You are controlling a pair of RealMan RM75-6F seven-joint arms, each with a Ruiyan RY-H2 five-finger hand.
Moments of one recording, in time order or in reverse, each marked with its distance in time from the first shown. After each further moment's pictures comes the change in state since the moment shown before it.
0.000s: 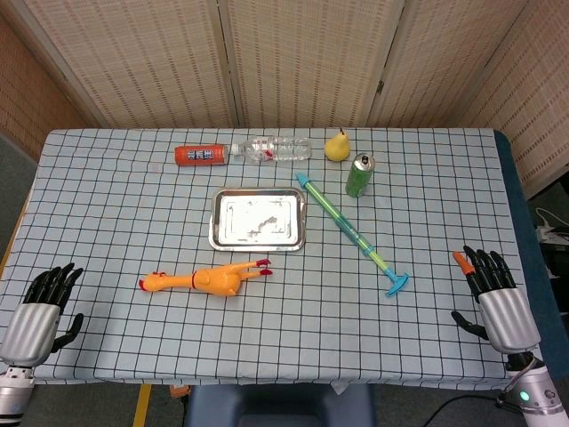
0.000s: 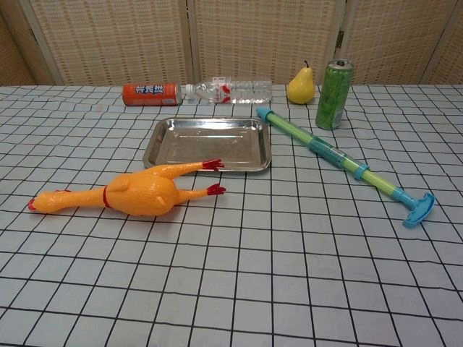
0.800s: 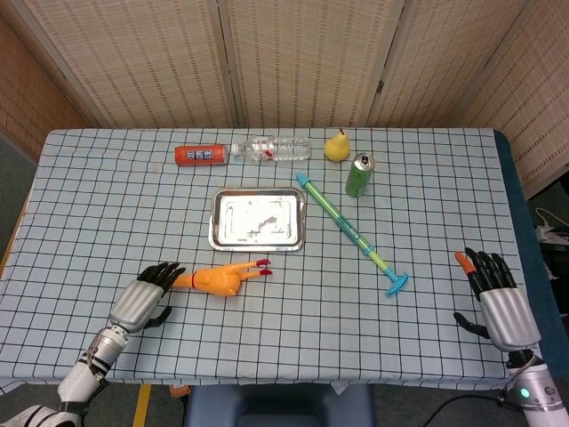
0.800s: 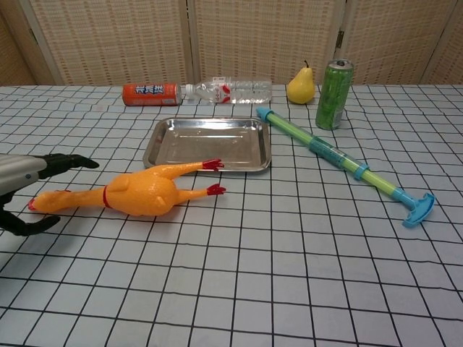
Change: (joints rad) left arm -0.307 -0.207 -0.063 0.012 -0.126 -0.485 0.135; right arm 0.006 0.012 0.004 -0.010 0.052 -0.059 -0.001
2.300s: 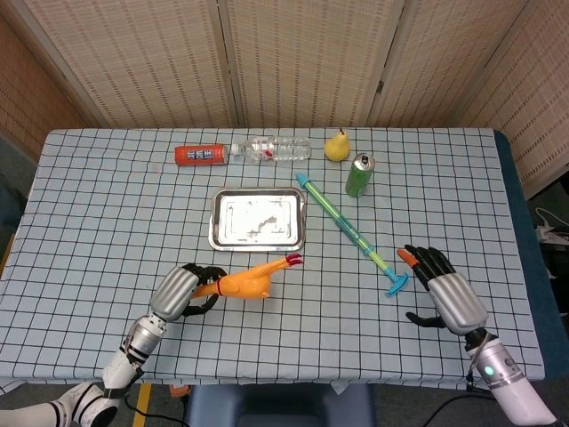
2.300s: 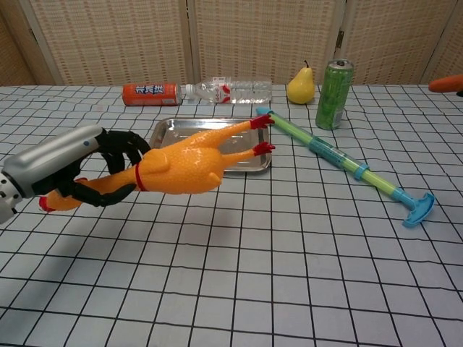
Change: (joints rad) left arm -0.106 -0.241 0.018 0.220 0.171 0.227 -0.370; right arm 0.185 0.094 0.029 -0.255 0.013 -0.293 0.081
